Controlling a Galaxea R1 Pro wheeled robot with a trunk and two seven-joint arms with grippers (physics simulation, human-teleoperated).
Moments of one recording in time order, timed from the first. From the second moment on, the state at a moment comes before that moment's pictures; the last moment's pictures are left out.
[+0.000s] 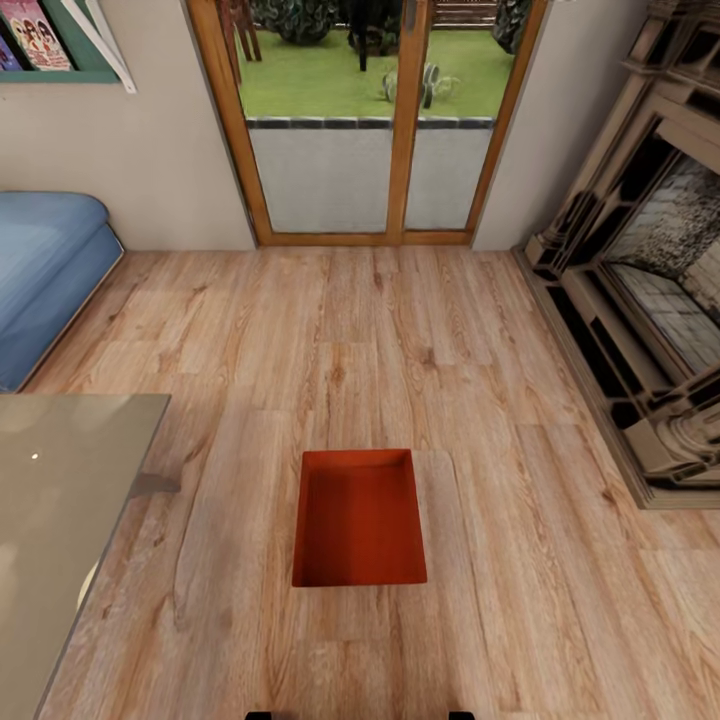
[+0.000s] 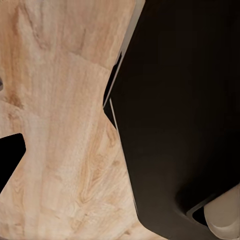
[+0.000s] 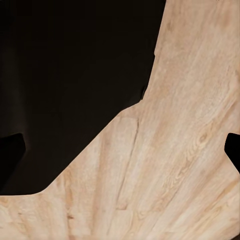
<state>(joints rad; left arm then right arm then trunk) -0.21 0.00 -0.22 -0.01 0.61 -0.09 0.11 -0.14 0.00 -0.01 0.02 0.14 -0.18 -0.08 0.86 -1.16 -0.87</state>
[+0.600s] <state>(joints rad) -0.21 0.00 -0.22 -0.01 0.61 -0.09 0.11 -0.14 0.00 -0.01 0.02 0.14 -0.18 -0.08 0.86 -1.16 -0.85</state>
